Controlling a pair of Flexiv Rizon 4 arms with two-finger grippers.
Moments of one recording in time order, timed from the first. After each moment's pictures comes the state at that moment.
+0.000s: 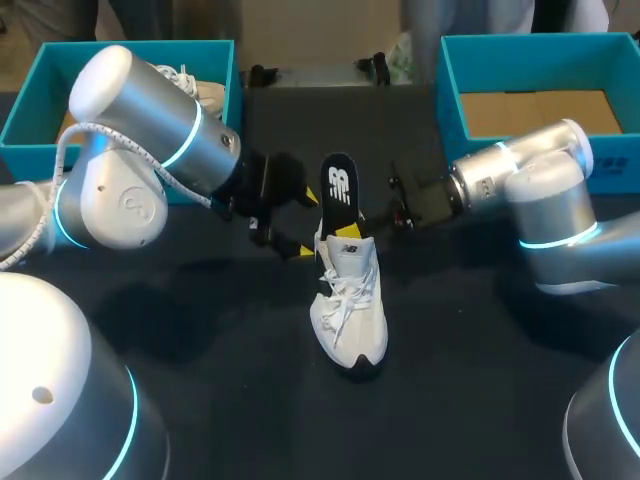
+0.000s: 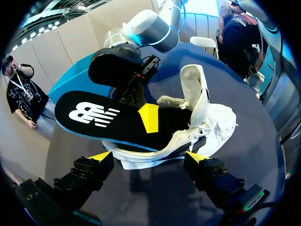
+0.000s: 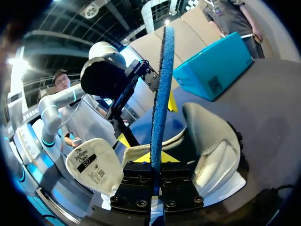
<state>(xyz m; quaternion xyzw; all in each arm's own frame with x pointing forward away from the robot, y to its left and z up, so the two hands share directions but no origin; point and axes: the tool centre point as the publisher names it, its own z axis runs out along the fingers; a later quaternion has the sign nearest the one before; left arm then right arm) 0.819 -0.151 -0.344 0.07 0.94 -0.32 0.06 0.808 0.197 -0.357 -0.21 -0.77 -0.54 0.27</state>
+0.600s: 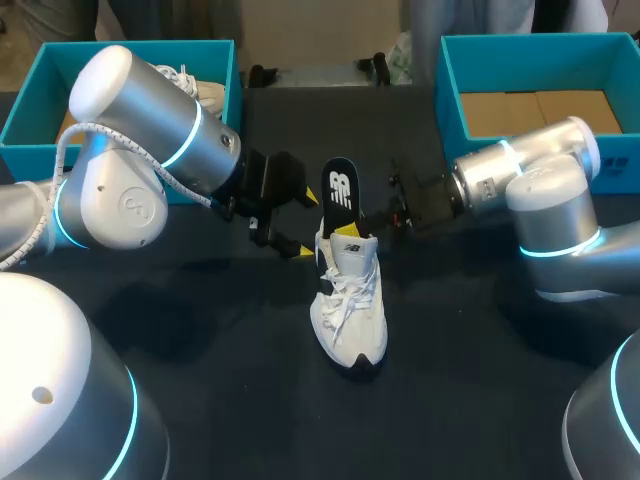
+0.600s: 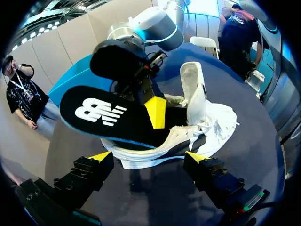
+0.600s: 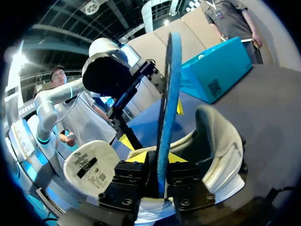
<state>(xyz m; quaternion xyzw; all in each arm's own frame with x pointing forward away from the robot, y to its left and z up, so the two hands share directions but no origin) 0.819 -0.151 -0.344 0.07 0.94 -0.32 0.06 0.811 0.198 -0.344 -0.20 -0.78 -0.54 0.23</state>
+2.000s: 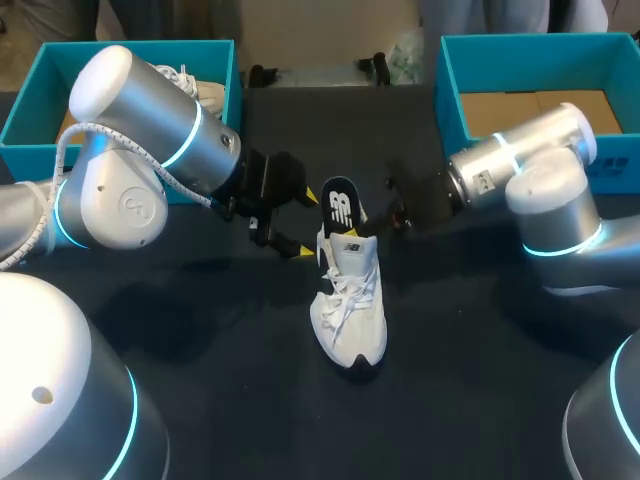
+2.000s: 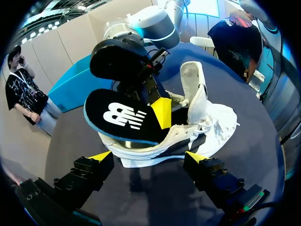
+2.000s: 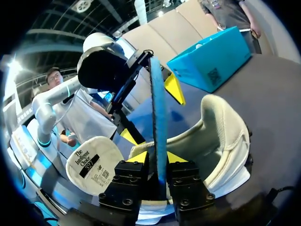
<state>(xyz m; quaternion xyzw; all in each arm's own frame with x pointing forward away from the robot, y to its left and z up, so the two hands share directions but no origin) 0.819 -0.151 -0.344 0.07 0.94 -0.32 0.06 0.799 0.194 -0.351 -0.22 -0.80 -0.50 0.26</state>
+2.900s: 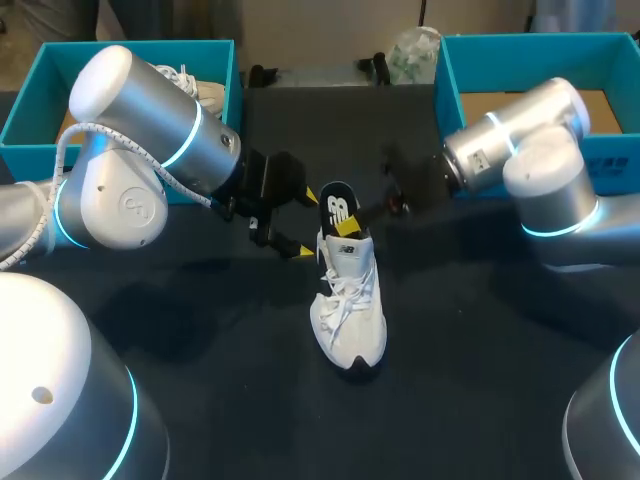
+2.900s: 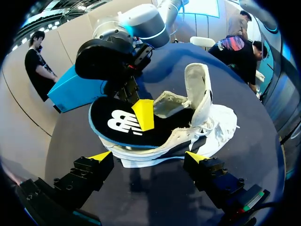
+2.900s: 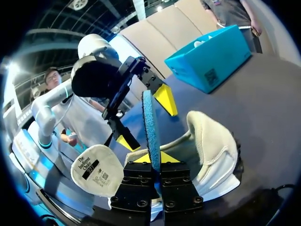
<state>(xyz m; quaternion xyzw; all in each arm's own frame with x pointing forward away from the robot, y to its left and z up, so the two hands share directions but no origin) 0.819 -0.151 -0.344 0.07 0.94 -0.32 0.06 0.813 0.193 -0.348 -0.22 -0.81 -0.47 0.27</state>
